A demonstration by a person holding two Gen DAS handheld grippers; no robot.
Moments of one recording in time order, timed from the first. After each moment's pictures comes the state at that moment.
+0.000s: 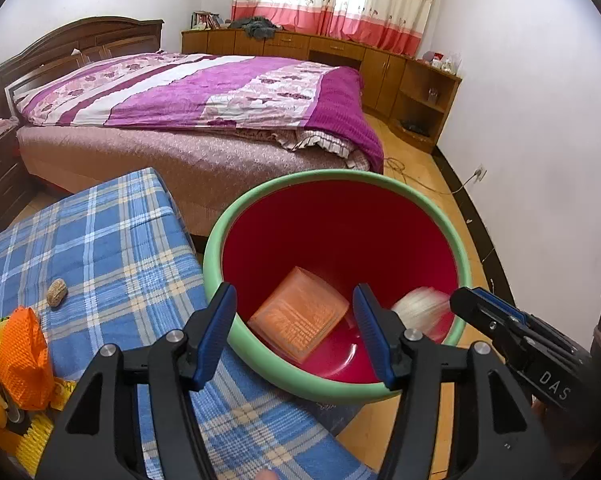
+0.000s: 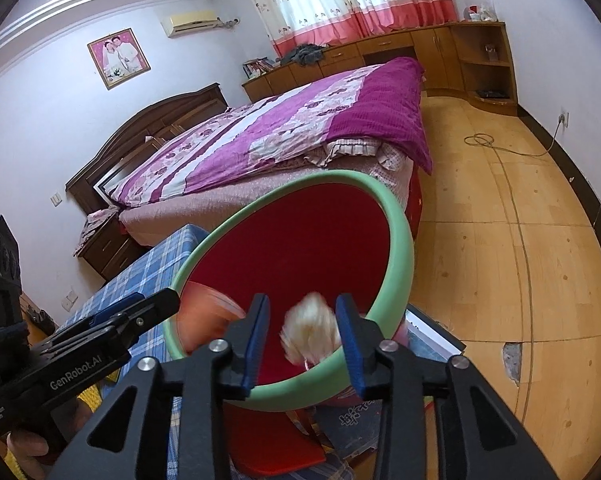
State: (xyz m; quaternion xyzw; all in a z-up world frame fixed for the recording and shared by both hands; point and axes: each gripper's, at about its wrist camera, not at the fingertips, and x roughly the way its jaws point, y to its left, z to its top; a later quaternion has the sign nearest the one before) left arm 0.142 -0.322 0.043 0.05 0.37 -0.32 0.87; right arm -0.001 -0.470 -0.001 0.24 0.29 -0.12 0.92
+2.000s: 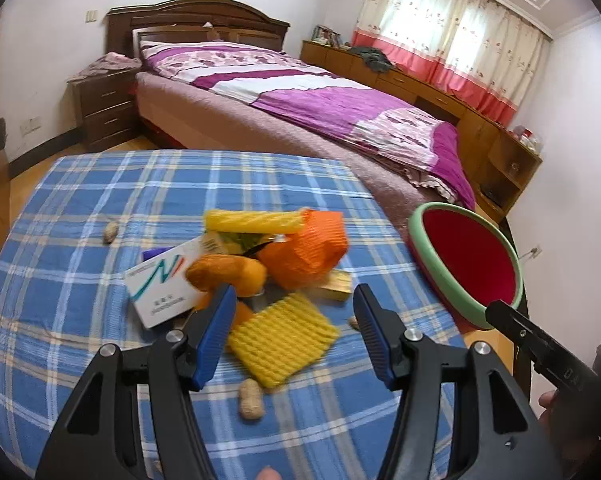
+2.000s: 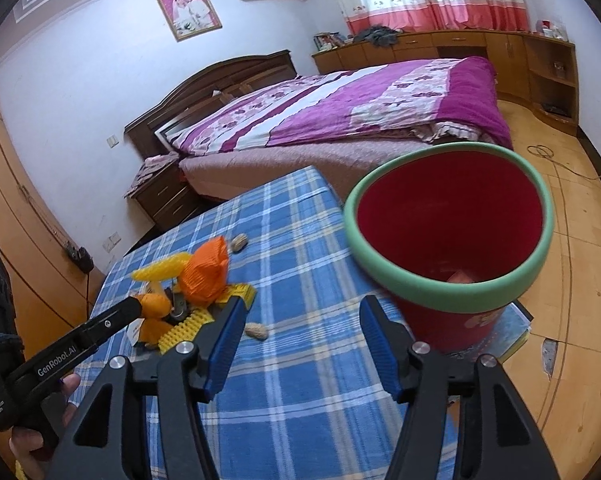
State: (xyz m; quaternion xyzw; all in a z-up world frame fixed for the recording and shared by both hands) left arm 0.091 -0.080 0.066 -0.07 0.37 -0.16 0.91; right arm 0.002 -0.311 0.027 0.19 0.32 -0.01 0.93
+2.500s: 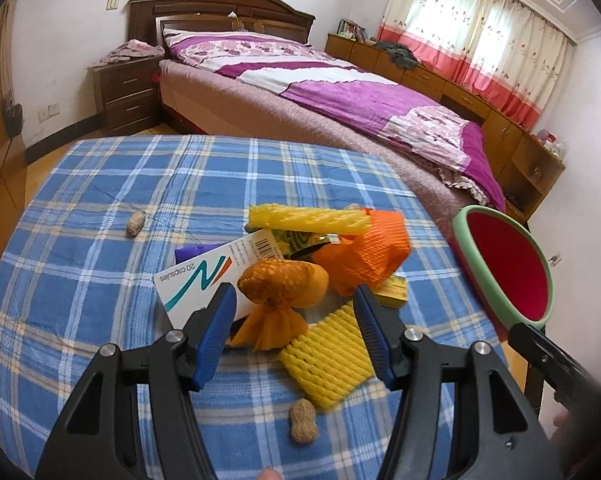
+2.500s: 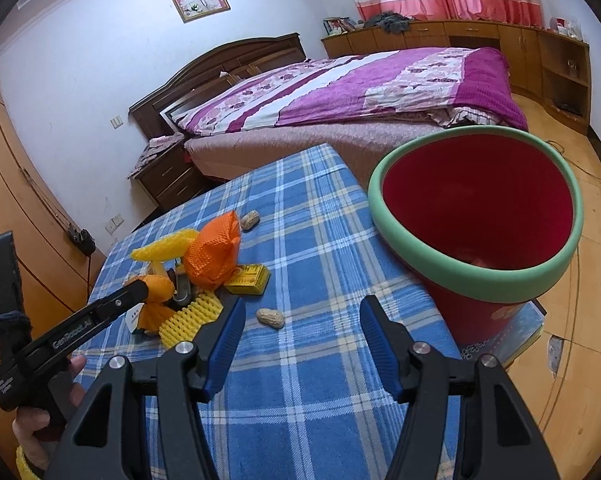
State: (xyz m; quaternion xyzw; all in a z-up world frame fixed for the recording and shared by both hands) left arm 0.124 -0.059 0.042 -0.07 0.39 -0.12 0.91; right arm 0.018 -0.294 0.011 0.19 0.35 0.01 0.92
